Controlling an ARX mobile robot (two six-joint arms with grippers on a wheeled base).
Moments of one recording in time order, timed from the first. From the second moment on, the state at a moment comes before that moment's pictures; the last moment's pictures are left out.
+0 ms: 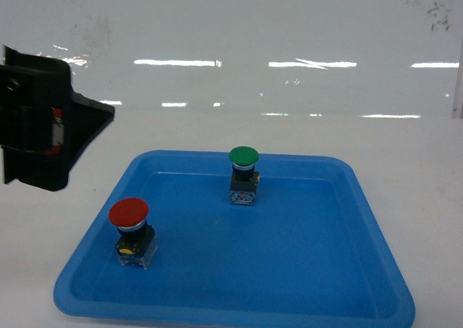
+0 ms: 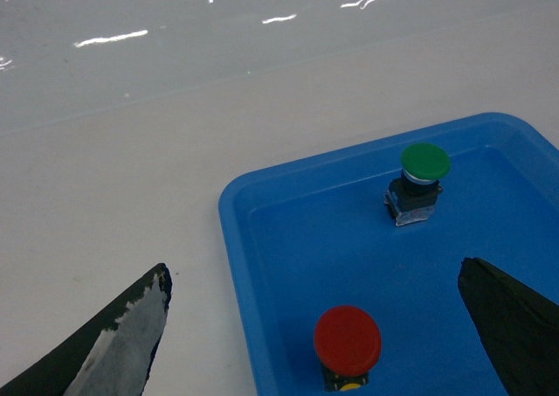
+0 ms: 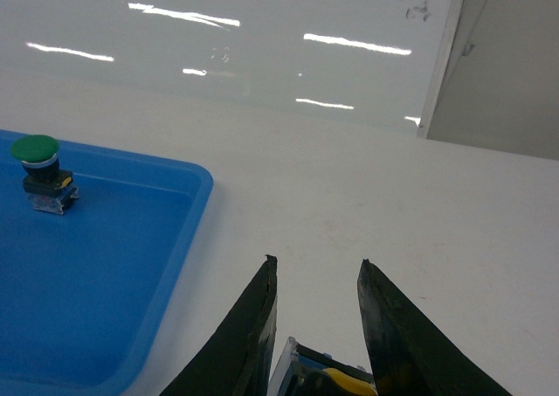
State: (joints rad) left arm -0.26 1.18 0.53 0.26 0.00 0.06; right arm 0.14 0.54 0.20 0.18 0.11 -0.10
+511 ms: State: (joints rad) left arm -0.33 1.59 0.59 0.40 -0.05 0.16; right arm 0.14 0.54 0.20 0.18 0.11 -0.10
